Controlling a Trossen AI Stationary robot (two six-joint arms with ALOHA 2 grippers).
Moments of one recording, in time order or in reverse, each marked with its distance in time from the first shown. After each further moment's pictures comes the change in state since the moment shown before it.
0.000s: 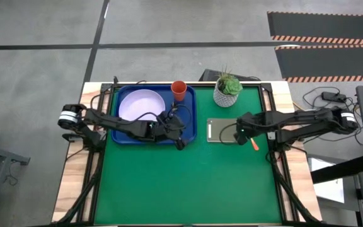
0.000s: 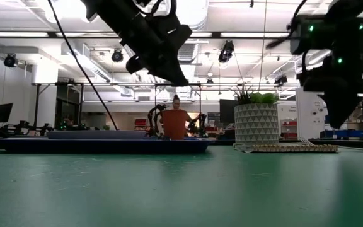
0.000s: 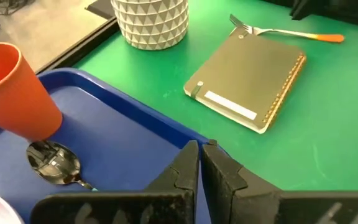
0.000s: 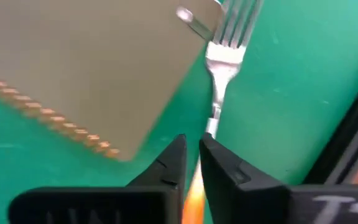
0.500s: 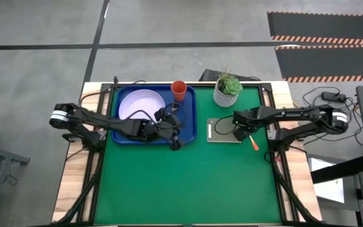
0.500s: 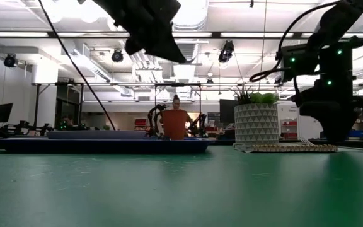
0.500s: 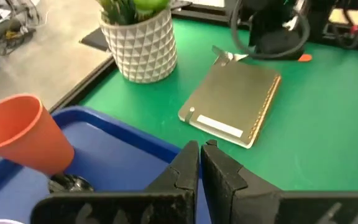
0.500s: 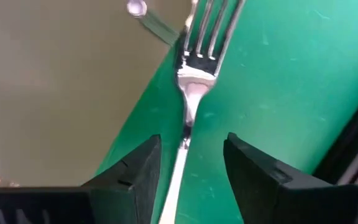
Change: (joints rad) left arm -0.025 -0.108 -0.005 0.001 -0.009 0.129; right arm -0.211 0.160 -0.043 0.103 -0.033 -0.190
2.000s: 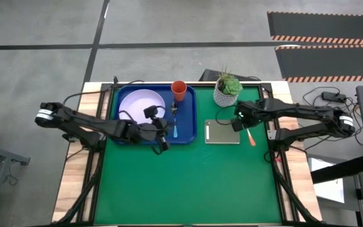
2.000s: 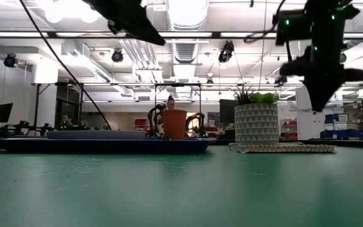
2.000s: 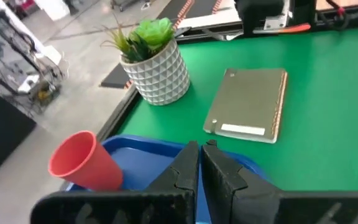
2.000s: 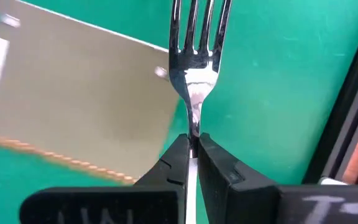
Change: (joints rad) left arm -0.067 -0.202 -0.119 0.004 -0.094 0.263; right arm -0.003 -0.110 0.226 -0.187 -0.050 0.226
